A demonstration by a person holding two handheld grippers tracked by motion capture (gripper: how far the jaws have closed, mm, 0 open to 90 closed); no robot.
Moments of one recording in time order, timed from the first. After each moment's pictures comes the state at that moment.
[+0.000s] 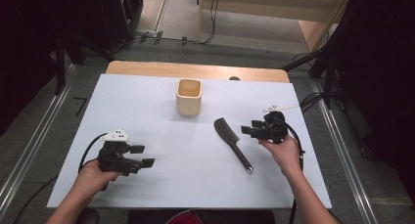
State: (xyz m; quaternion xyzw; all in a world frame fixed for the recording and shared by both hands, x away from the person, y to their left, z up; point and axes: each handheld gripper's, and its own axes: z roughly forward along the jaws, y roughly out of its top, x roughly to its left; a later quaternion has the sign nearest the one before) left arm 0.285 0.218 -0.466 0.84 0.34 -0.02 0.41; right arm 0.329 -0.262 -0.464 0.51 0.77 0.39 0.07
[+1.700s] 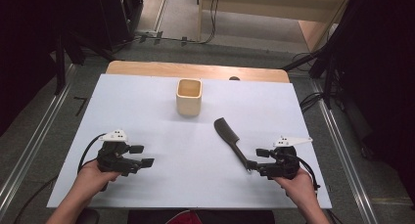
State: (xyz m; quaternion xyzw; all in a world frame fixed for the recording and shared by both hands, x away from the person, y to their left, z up) left arm 0.284 0.220 -0.466 0.84 0.35 -0.01 0.41; right arm 0.234 -0.269 -0.473 0.45 0.78 0.42 0.03
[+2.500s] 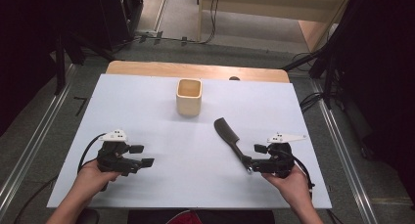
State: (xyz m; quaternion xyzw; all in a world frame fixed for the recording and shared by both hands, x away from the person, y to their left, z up) left arm 0.284 0.219 -0.465 0.84 0.35 -0.01 0.42; right arm 0.237 -0.248 -0.461 0.49 0.77 0.41 0.06
